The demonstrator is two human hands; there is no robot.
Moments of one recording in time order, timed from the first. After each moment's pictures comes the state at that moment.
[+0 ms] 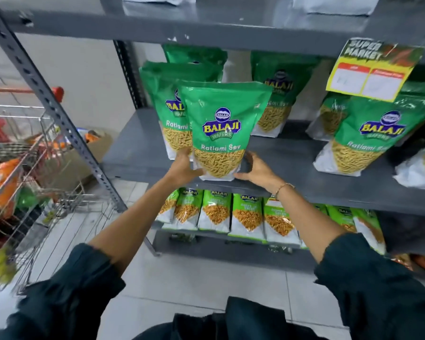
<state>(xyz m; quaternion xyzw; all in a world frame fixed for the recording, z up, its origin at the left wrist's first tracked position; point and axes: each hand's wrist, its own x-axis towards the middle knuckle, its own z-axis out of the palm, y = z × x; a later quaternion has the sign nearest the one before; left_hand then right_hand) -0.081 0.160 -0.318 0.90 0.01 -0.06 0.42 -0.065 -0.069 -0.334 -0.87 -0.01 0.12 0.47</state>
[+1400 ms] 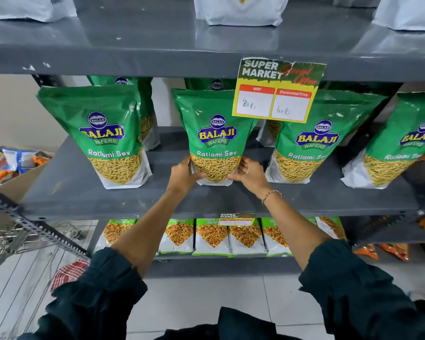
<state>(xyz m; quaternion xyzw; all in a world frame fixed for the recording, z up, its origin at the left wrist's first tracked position) -0.019 0.002 -0.321 0.89 -0.03 -0.02 0.46 -0.024 -0.199 -0.340 -0.80 0.05 0.02 0.59</state>
